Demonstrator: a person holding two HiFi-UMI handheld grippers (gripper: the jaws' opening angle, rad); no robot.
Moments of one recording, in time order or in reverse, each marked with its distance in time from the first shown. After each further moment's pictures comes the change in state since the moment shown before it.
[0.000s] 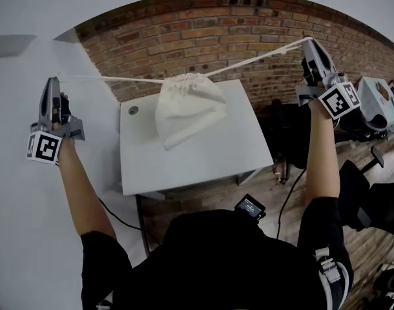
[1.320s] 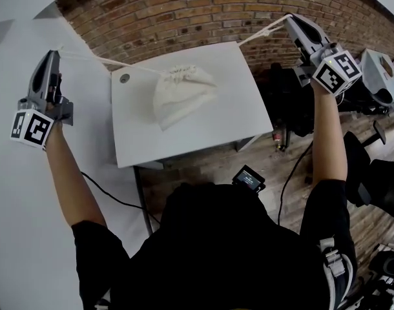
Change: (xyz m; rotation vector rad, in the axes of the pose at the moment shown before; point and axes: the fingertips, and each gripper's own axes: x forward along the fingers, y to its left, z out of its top) left arm 0.007 -0.063 -0.052 0.142 0.290 -0.143; right arm -0.026 0.025 -0.084 -0.086 0.322 0.095
